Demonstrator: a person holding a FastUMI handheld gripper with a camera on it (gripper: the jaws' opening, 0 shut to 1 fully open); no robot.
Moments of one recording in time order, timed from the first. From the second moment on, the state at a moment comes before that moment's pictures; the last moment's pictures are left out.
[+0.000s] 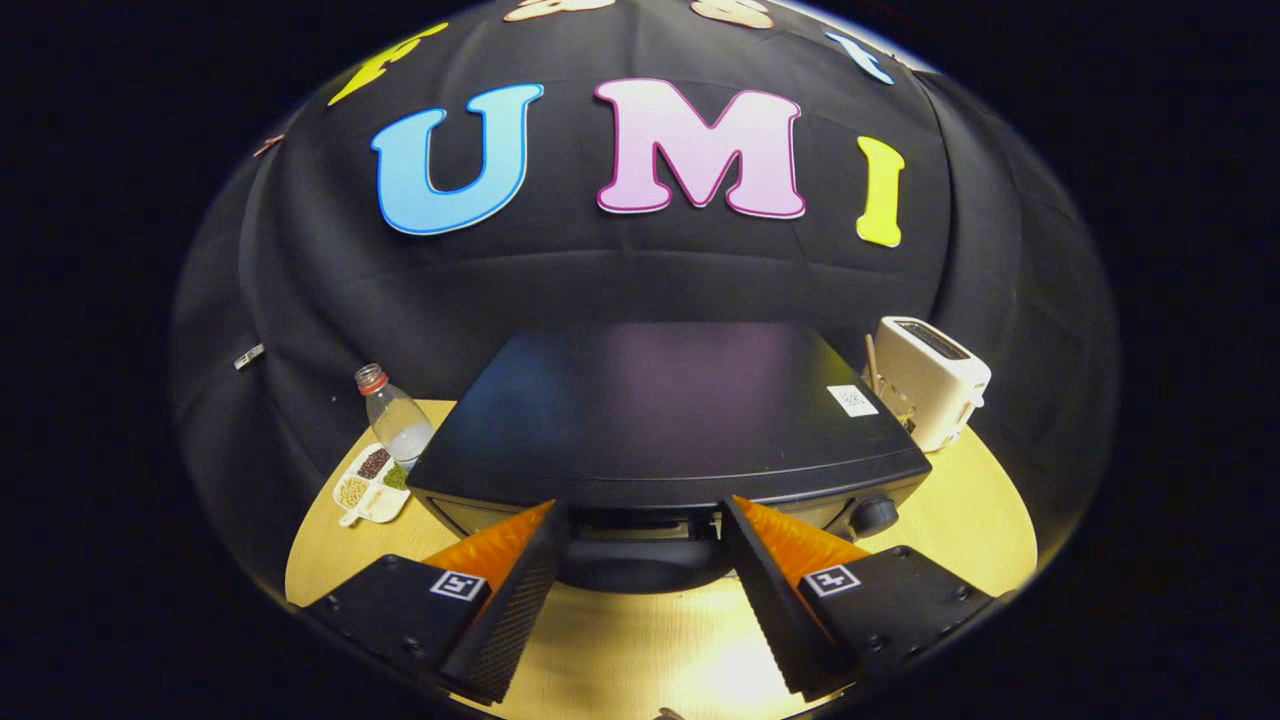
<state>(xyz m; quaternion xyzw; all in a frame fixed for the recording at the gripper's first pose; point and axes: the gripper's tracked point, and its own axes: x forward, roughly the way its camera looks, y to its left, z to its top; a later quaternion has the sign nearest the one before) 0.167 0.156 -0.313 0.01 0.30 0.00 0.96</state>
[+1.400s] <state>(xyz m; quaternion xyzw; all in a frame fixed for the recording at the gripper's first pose) 0.009 0.090 -0.325 0.03 0.39 0.06 0.92</state>
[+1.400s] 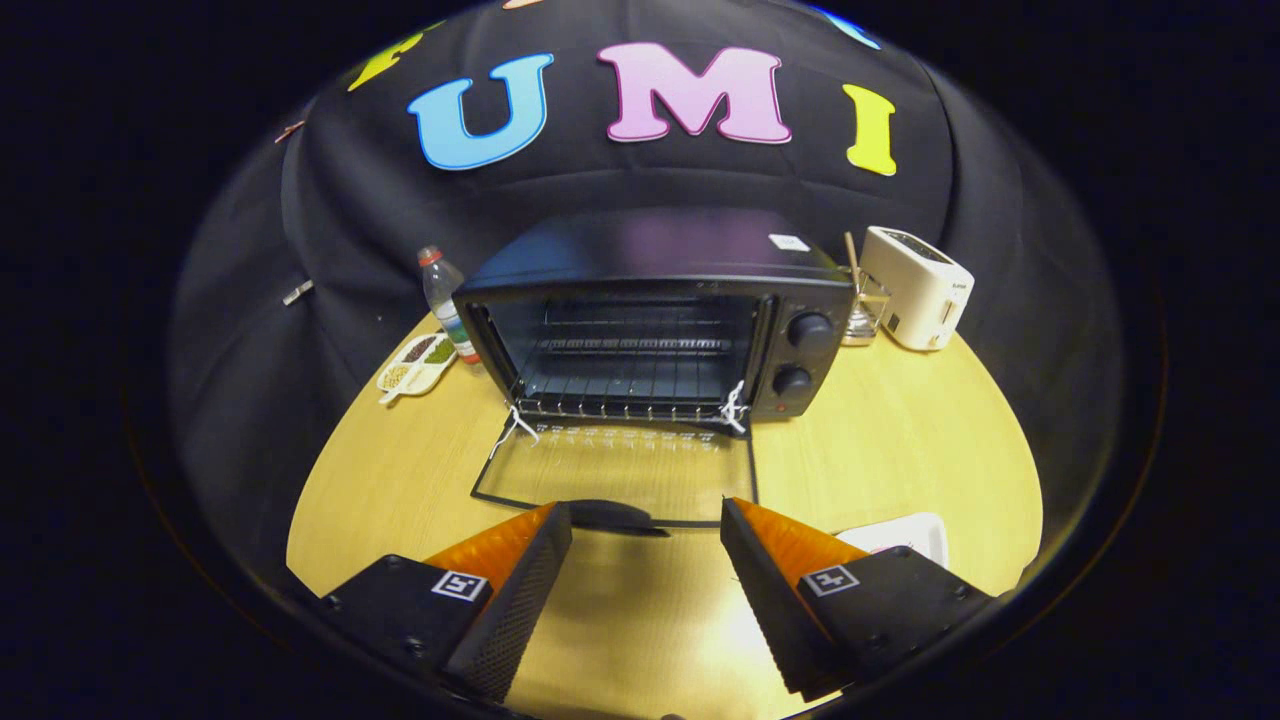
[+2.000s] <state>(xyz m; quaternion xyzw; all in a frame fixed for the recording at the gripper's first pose) -0.043 -0.158 -0.369 -0.02 0.49 0.01 0.87</state>
